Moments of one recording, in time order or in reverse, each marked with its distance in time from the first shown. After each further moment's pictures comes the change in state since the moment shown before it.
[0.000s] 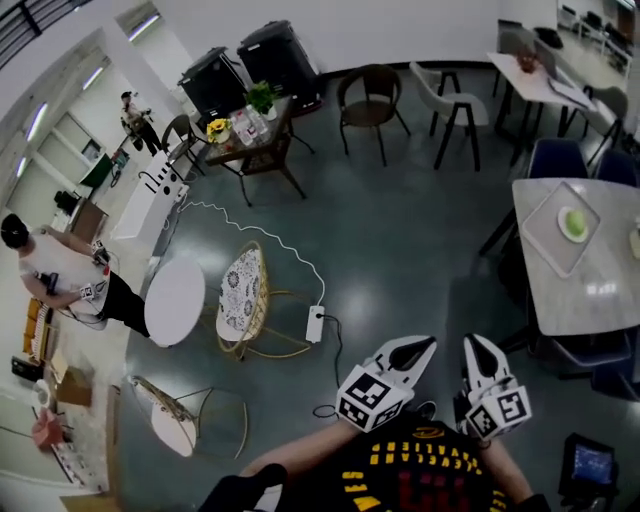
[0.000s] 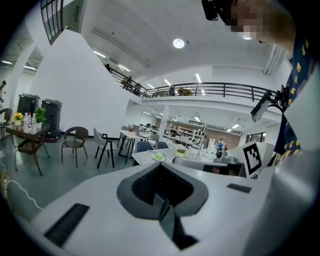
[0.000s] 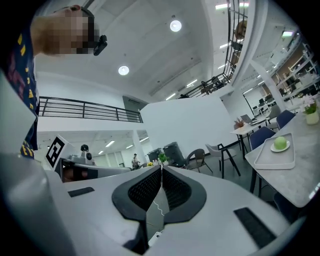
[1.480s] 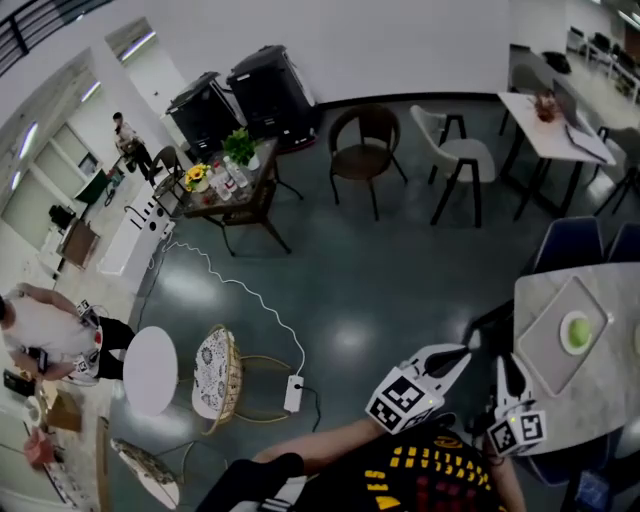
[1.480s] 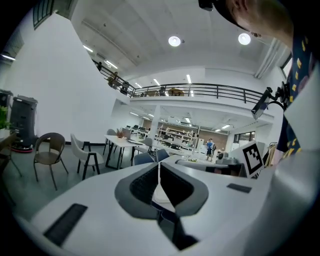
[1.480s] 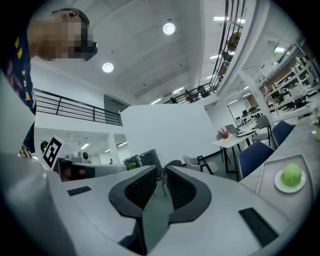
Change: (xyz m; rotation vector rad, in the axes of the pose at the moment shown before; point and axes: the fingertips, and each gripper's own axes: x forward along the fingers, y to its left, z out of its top) left arm 0.311 0.185 0.137 0.060 0.004 -0.177; right arm 0.213 -0.286 0.124 -0.022 -0.072 -0.230
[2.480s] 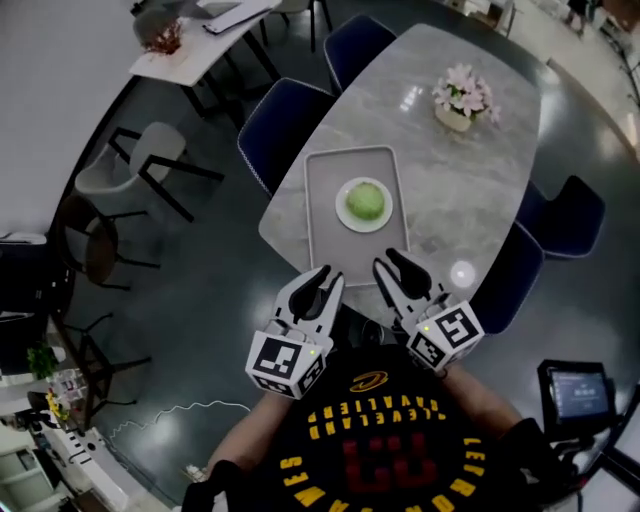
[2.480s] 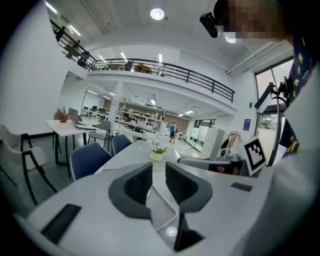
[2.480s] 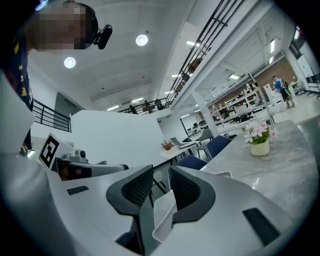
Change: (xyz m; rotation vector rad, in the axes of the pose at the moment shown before) left arm 0.291 -0.139 0.006 0.088 0.223 -0.459; right arm -0.123 -0.264 0.082 0.090 -0.113 -0.532
